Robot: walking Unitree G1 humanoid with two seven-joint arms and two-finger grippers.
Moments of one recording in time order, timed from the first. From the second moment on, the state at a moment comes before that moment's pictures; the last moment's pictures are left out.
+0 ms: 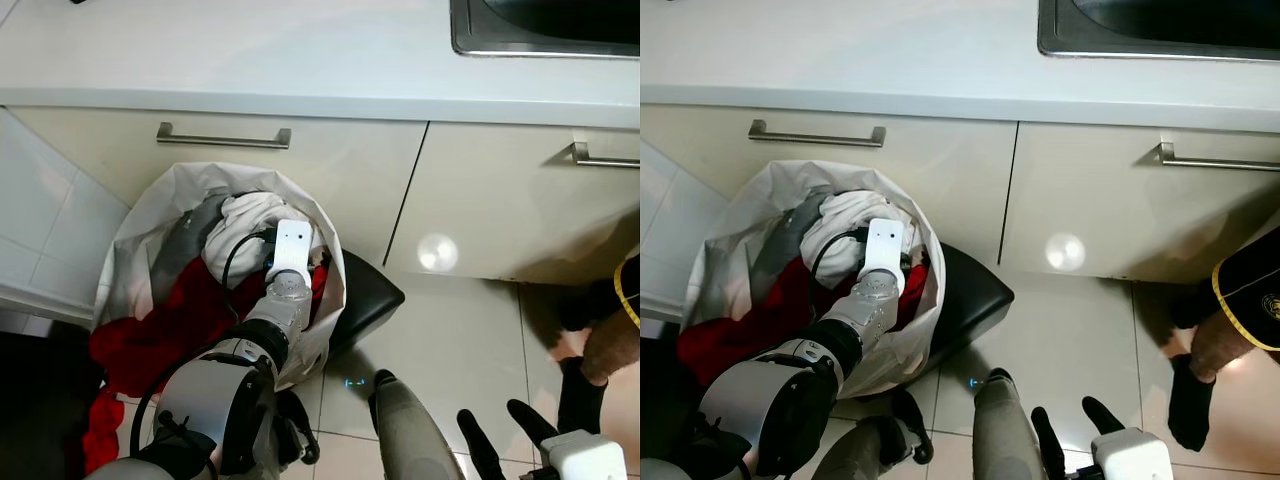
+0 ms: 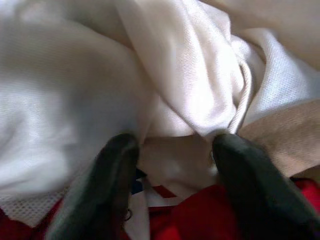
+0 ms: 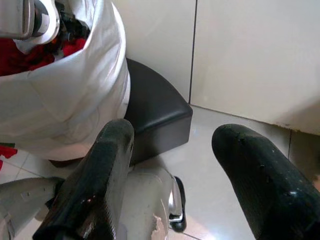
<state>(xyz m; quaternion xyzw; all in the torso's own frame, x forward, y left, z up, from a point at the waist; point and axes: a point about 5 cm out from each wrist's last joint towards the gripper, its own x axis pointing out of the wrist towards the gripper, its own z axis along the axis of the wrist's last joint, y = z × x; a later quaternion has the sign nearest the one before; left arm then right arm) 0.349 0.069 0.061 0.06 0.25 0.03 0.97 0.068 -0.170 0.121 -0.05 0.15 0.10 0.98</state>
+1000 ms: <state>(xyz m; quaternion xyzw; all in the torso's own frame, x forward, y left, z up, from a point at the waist) 0.385 0.053 0.132 -0.08 0.14 0.00 0.99 0.082 -0.166 0.136 -0.05 0.10 0.09 0.99</state>
